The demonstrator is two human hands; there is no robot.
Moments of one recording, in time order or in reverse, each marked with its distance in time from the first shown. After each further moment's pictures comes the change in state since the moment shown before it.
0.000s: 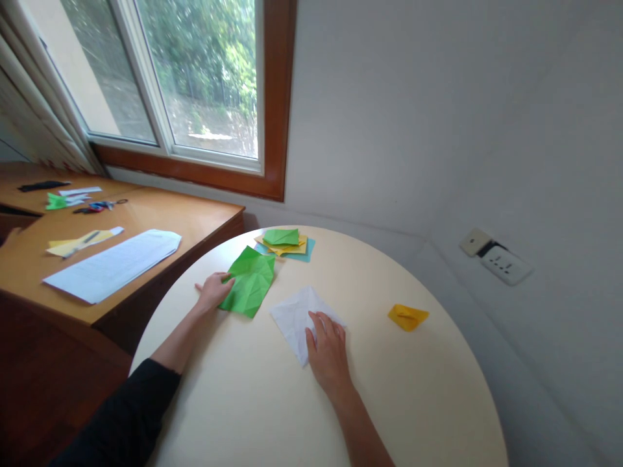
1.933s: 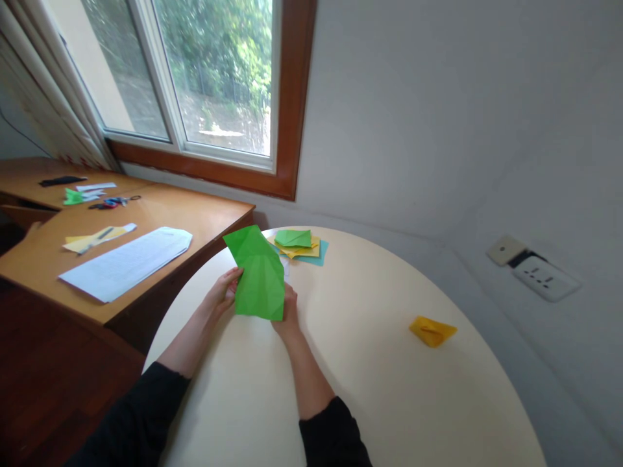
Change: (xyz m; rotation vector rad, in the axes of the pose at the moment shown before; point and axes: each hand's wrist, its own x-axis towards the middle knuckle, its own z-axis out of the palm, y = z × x) left_hand -0.004 0.014 -0.016 -1.392 -0.427 -0.274; right_hand 0.105 -0.085 0.078 0.767 -0.016 0.024
